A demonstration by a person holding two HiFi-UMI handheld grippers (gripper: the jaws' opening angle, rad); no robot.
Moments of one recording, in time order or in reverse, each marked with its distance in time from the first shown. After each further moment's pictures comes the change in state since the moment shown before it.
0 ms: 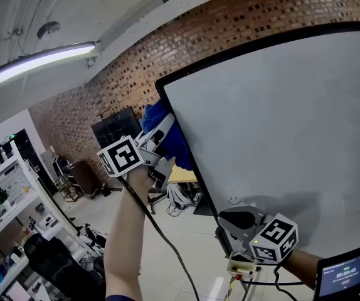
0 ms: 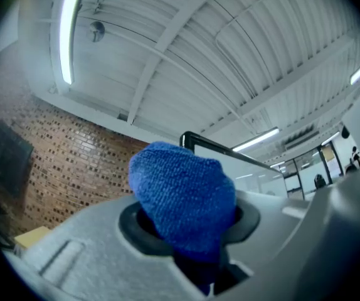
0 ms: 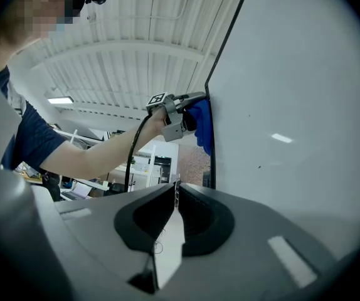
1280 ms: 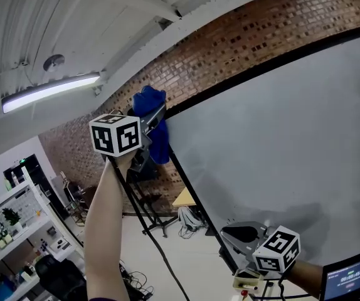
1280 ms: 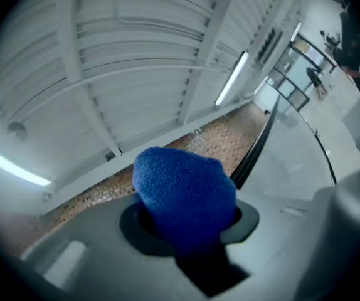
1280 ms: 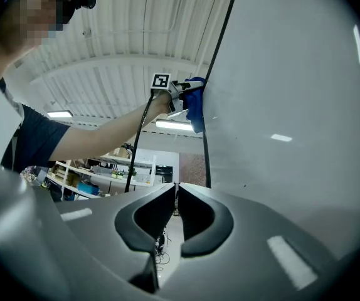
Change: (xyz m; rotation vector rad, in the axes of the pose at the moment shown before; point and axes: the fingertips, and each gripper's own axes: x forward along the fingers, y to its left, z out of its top) left arm 0.067 -0.033 0.097 0.730 0.270 0.170; right arm -0.015 -0.004 0.027 0.070 -0.074 0.018
